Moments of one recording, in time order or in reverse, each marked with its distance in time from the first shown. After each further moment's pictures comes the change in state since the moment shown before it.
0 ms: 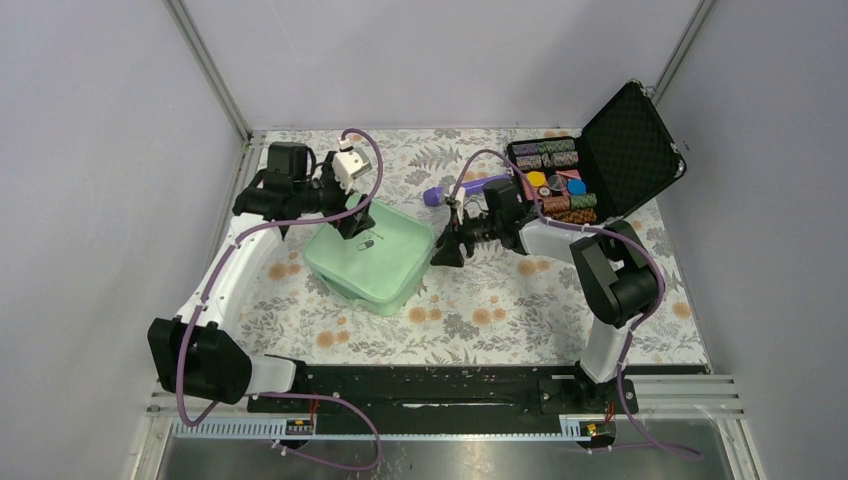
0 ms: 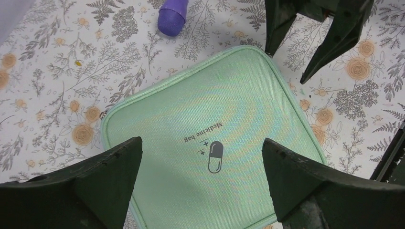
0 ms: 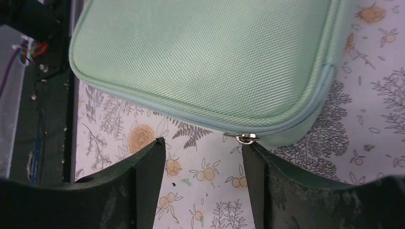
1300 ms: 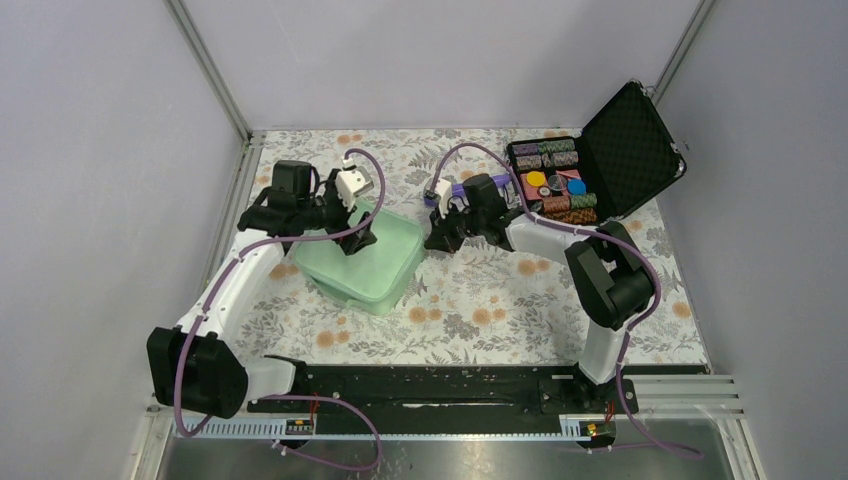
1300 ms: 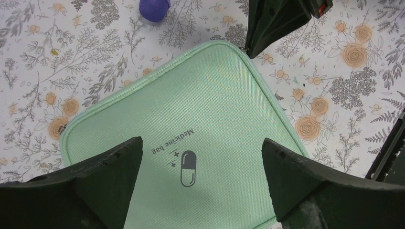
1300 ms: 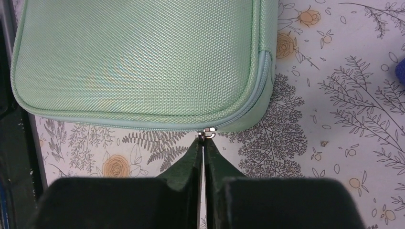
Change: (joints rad) left arm -0.015 -0.062 -0.150 0.071 0.004 -0.003; right arm 0.092 0.009 0.110 -0.104 0.303 0.064
